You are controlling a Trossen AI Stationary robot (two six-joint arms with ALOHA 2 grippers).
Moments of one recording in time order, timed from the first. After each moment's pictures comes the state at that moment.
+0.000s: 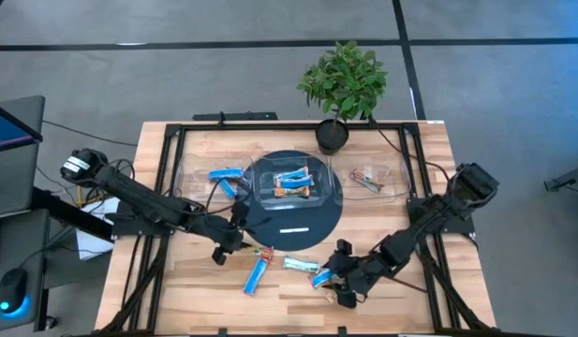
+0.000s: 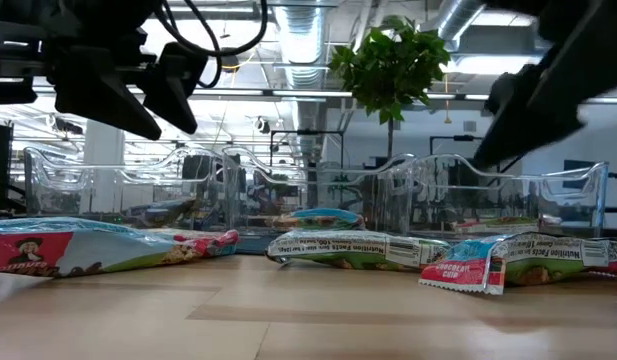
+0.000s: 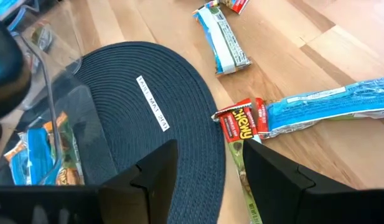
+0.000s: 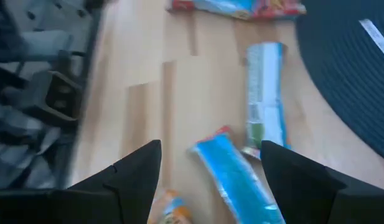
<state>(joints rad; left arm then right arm) -0.37 1.24 0.59 -0.05 -0.19 0.32 0.67 1.67 0.85 0.01 0.34 0.64</state>
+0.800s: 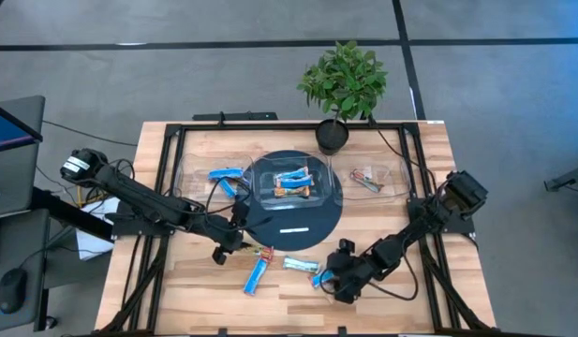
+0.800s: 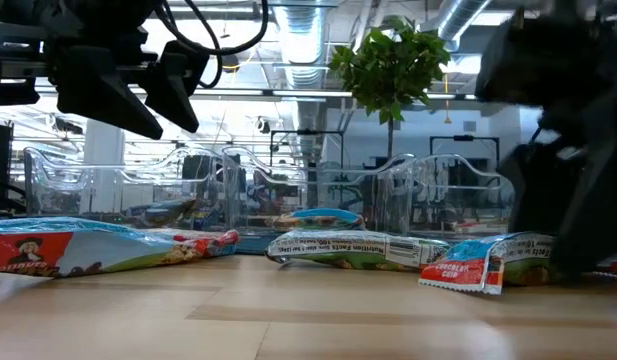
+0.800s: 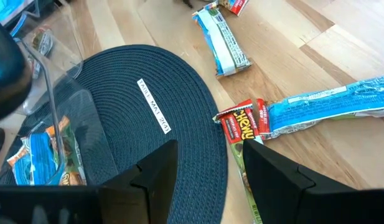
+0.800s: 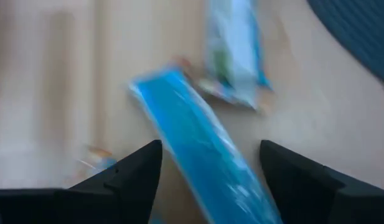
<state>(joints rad) -0.37 1.24 0.59 -0.05 -0.19 0.35 0.65 1.79 0.85 -0.08 0.28 0.70</state>
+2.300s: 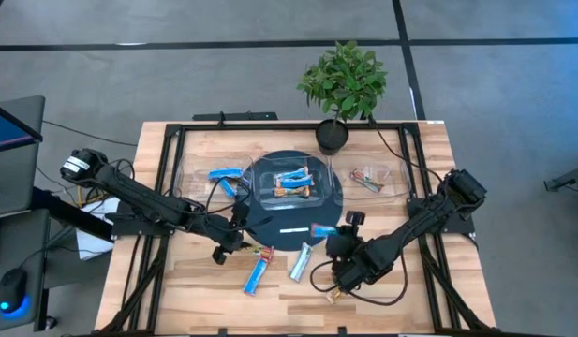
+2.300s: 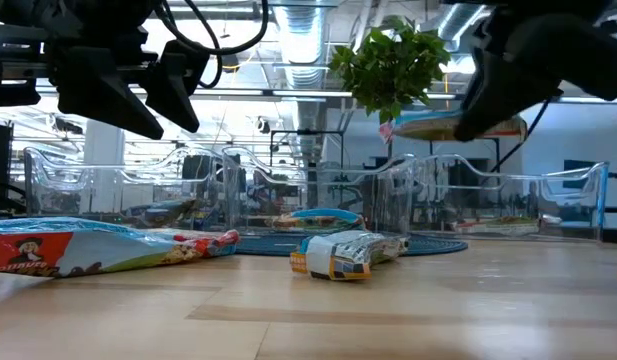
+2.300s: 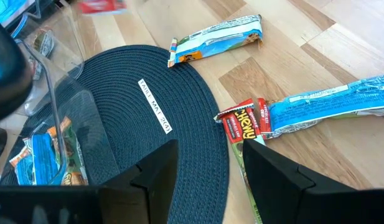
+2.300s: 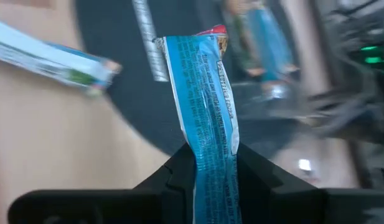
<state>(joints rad) -0.37 1.24 0.59 -0.05 -0.19 0.36 0.61 1.79 1.24 -1.02 0.75 0.66</state>
